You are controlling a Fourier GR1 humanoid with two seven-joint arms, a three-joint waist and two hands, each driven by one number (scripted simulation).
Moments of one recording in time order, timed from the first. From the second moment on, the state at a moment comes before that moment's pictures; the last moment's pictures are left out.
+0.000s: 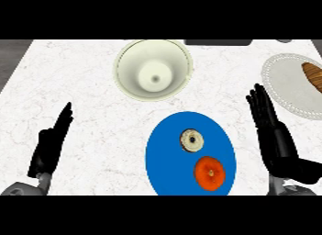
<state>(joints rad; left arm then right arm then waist) -0.07 0.46 -0.32 -1.41 0.19 0.36 0.09 -0.03 -0.20 0.19 -1.70 -0.10 -0.21 -0.09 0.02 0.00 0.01</state>
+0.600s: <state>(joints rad) -0.19 0.38 -0.40 -1.55 0.25 0.16 0.03 -0.07 -0.11 0.31 -1.63 0.27 -0.50 0.12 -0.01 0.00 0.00</state>
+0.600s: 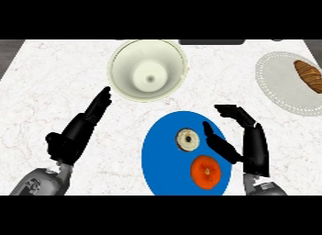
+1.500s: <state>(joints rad) -0.19 0.35 -0.39 -1.55 0.25 0.09 0.01 -0.43 -0.24 0.48 -1.52 0.51 0.16 0.85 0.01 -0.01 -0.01</state>
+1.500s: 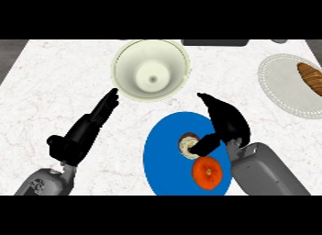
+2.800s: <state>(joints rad) -0.17 0.31 -0.35 -1.54 0.21 0.05 0.00 -0.63 -0.07 0.52 -1.45 0.36 0.38 1.13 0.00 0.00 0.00</state>
